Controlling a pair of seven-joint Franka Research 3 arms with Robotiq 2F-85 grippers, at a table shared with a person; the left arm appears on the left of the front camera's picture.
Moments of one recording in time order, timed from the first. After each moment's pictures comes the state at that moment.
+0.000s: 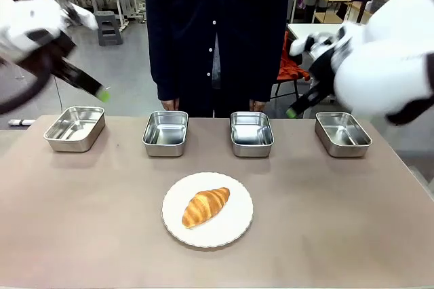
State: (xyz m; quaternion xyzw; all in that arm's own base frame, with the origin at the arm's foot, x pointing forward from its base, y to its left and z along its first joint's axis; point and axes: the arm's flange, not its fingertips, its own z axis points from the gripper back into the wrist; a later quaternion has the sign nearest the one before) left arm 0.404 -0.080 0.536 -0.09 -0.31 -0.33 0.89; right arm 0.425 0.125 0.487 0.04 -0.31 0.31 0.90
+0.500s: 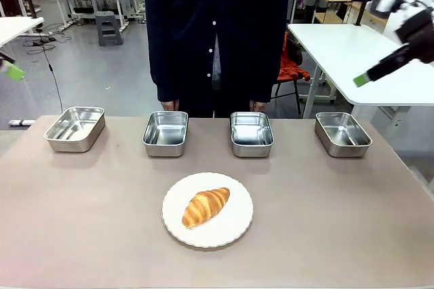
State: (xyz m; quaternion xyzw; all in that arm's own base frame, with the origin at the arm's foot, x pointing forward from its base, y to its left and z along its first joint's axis) left arm 0.409 0.104 0.570 -0.17 -0.31 -0.42 0.84; right arm 0.428 -0.042 0.540 0.13 -0.33 0.32 0.88
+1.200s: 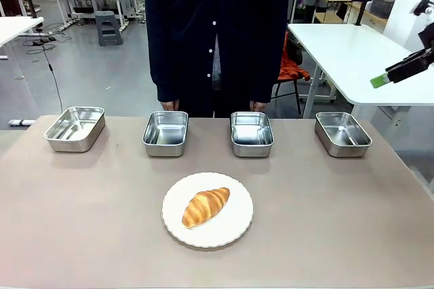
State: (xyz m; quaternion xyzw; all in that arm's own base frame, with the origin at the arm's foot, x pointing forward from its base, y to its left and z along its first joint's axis) left arm 0.408 0.128 0.569 -0.17 -0.32 -0.42 0.83; right arm 0.427 -0.062 0.534 0.15 -0.34 0.33 0.87
